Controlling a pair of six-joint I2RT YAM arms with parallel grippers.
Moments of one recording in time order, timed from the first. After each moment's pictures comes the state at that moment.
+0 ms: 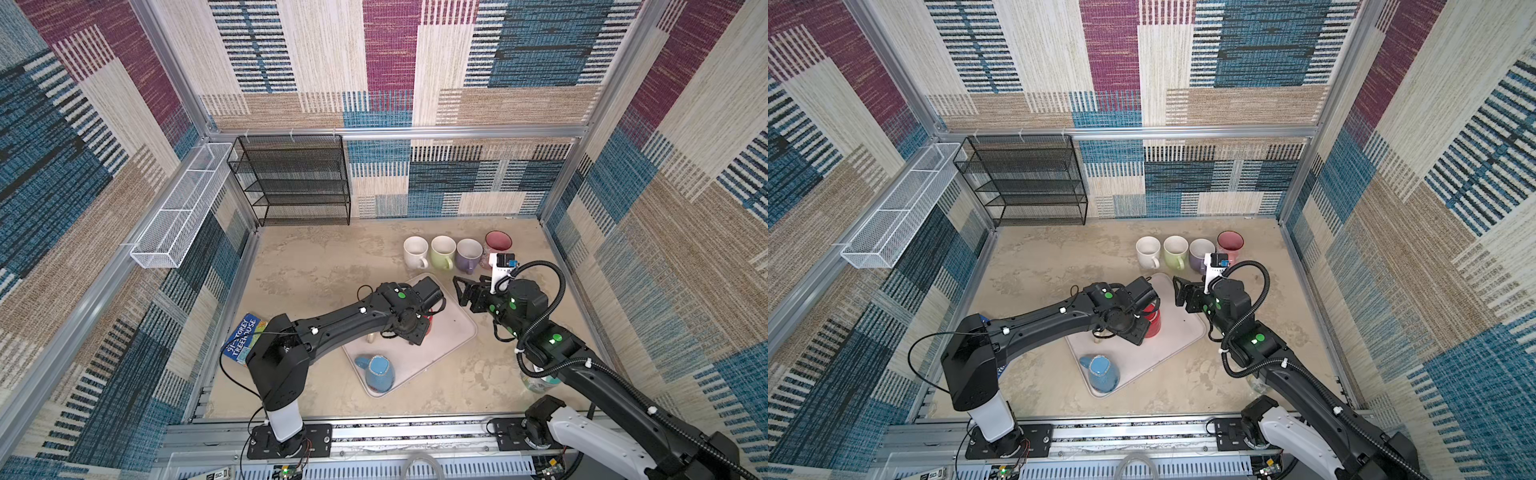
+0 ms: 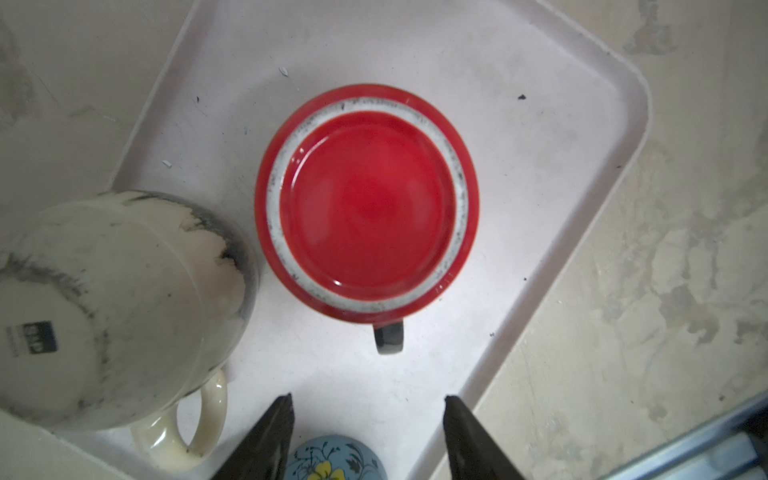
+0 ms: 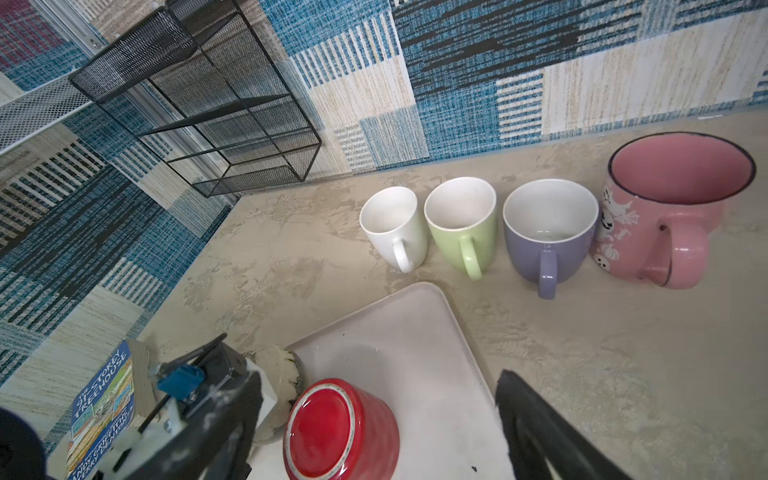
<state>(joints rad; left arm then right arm) -0.97 1.78 1.43 -0.94 -0.14 -0.45 0.53 0.88 0.66 -0.10 0.11 0.45</state>
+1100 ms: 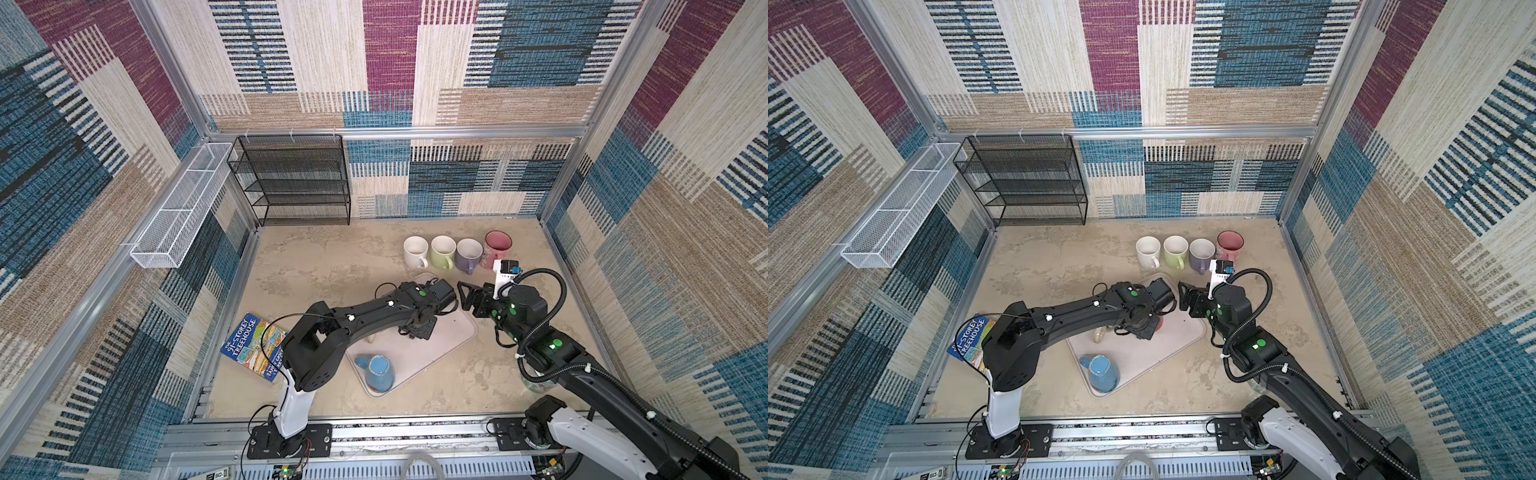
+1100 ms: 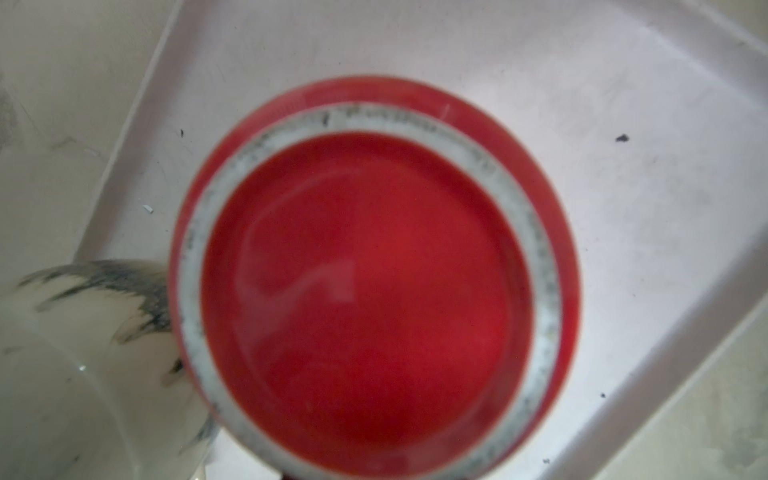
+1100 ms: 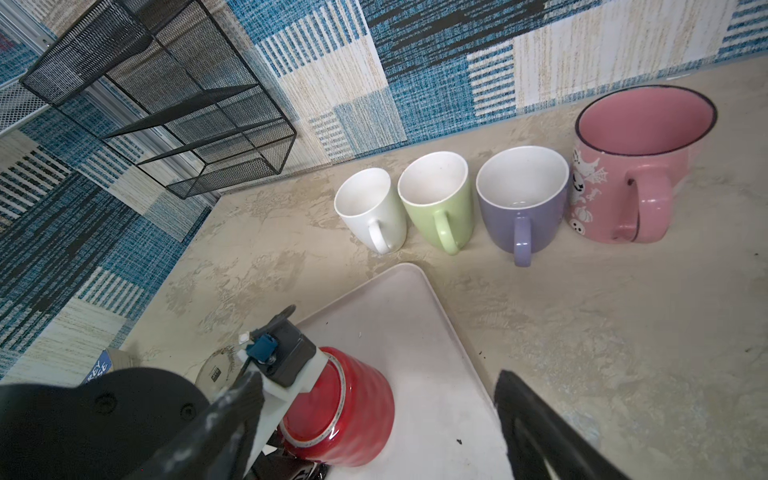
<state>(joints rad) -0.97 1.99 1.55 -0.93 -0.24 -0.48 0.51 0.85 0.61 -0.10 0.13 0.49</state>
